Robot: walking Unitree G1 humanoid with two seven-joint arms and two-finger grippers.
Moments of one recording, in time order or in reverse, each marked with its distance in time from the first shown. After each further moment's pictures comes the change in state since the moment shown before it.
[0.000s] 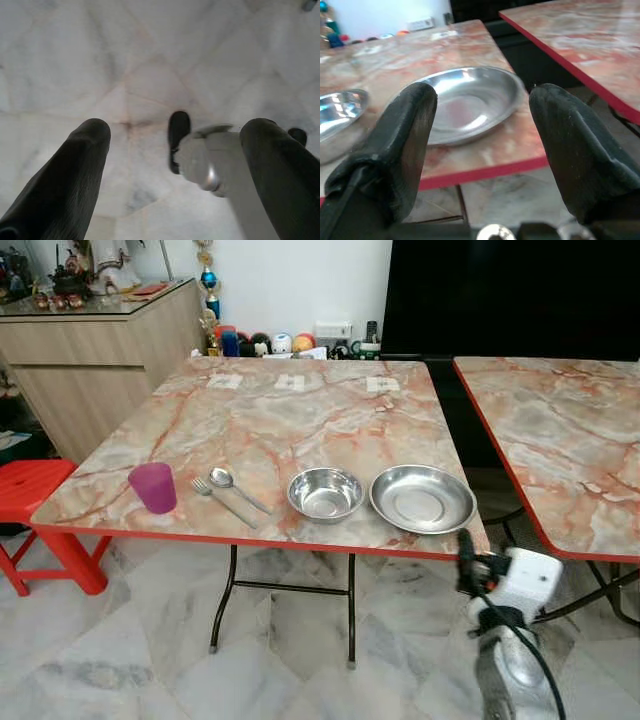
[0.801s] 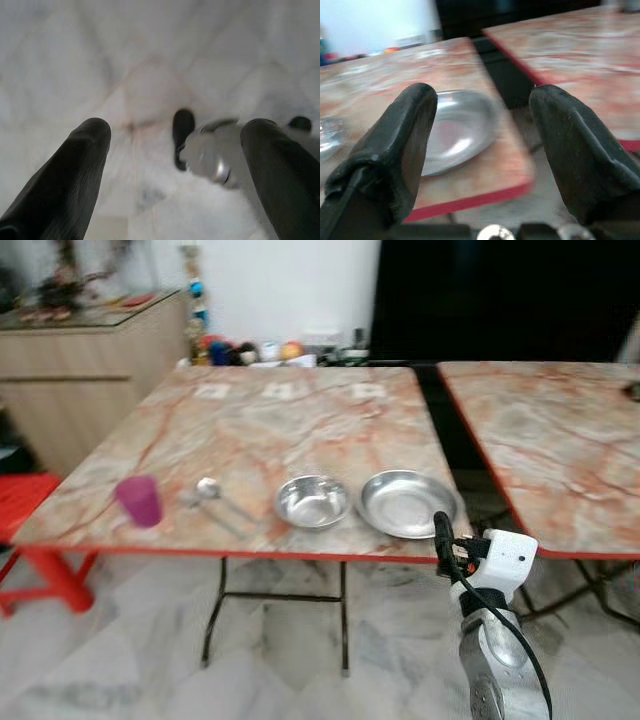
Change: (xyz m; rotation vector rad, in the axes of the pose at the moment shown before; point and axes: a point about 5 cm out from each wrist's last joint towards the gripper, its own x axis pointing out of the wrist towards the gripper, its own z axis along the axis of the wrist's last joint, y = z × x) left arm -0.010 0.021 -0.019 -0.007 0.048 0.013; right arm 0.008 0.012 0.008 -0.007 -0.014 0.048
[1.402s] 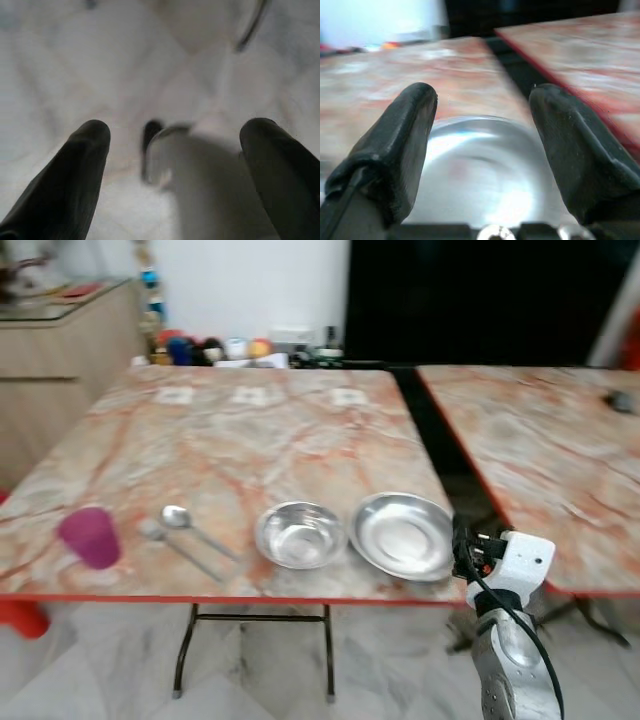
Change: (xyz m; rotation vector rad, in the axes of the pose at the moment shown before) left arm 0.014 -0.069 0.020 -0.007 -0.056 -0.057; right arm 0.005 0.008 0.000 0.027 0.004 -0.012
